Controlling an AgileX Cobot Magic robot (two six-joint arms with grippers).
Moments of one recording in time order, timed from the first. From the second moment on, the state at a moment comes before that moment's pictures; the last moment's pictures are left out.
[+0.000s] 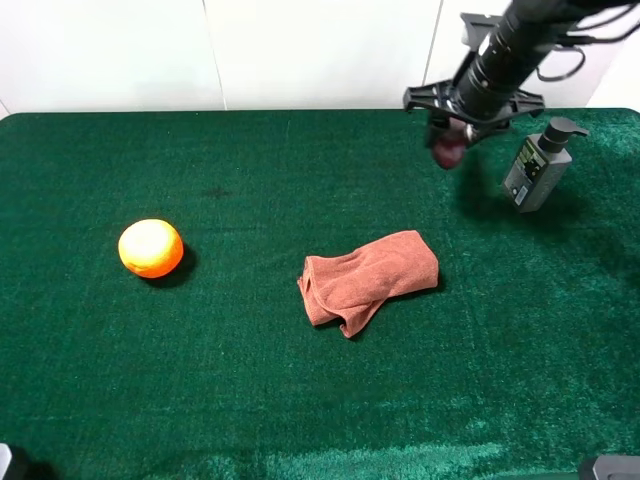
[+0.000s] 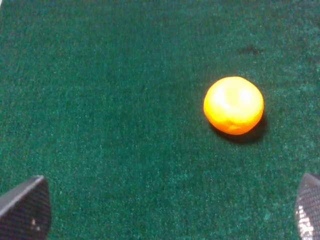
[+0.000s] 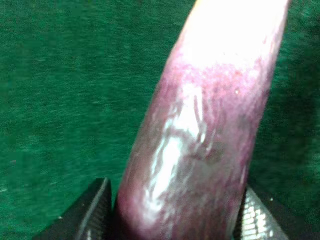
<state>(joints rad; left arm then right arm) -0.05 -0.01 -0.50 0.06 1.06 -0.01 0.34 1.93 -1.35 0.04 0.68 0.18</state>
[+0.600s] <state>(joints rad) -0.05 -0.01 -0.50 0.06 1.06 -0.01 0.56 1.93 -1.48 0.07 0.74 0.18</state>
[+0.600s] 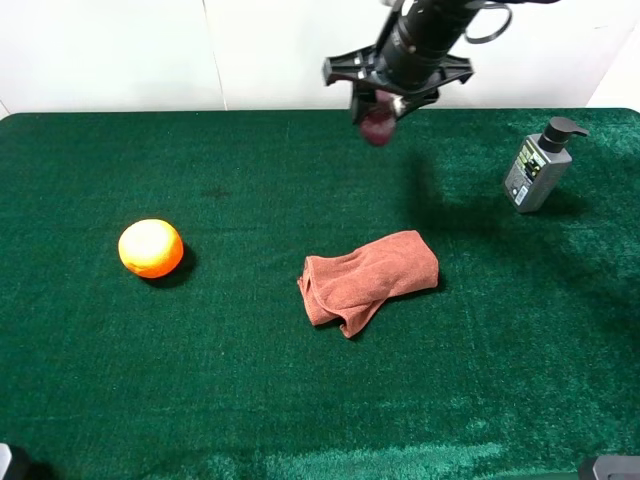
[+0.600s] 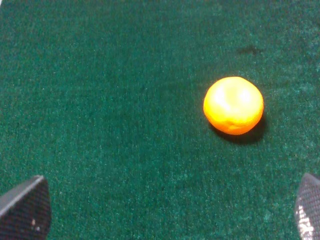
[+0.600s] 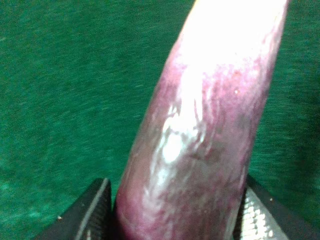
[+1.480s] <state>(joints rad) -0.05 -0.01 -0.50 0.06 1.06 -0.01 0.83 2.03 -1.48 0.17 0.59 0.10</state>
